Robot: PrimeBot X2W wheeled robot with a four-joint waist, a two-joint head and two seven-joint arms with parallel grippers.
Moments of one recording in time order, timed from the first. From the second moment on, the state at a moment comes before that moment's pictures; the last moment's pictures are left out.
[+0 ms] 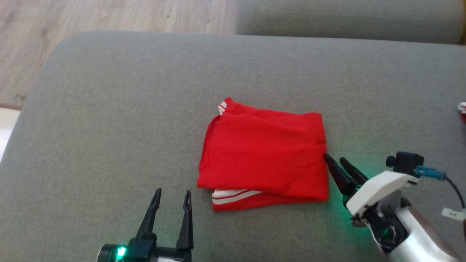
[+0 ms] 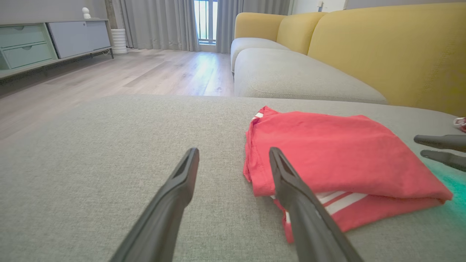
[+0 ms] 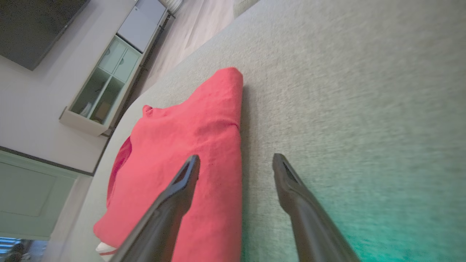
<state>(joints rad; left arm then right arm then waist) 0.10 0.08 -0.39 0.13 -0.19 0.15 -0.25 -0.24 -0.27 0.42 0.48 0.99 0.13 0.11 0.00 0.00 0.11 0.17</state>
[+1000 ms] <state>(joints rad) 0.06 0.06 -0.38 0.15 -0.18 0.14 -0.25 -0.38 -0.54 0.55 0.42 1.23 0.13 0.13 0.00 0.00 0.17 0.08</state>
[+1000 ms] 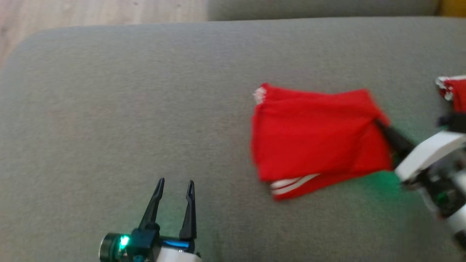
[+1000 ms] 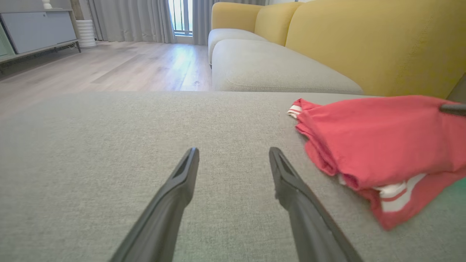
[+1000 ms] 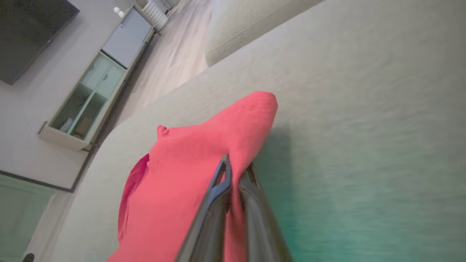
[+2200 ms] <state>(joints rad) -0.05 0.05 -0.36 0.14 -0.22 0.13 -0.25 -0.48 -0.73 0.31 0.44 0.70 0.13 0.04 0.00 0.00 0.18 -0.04</state>
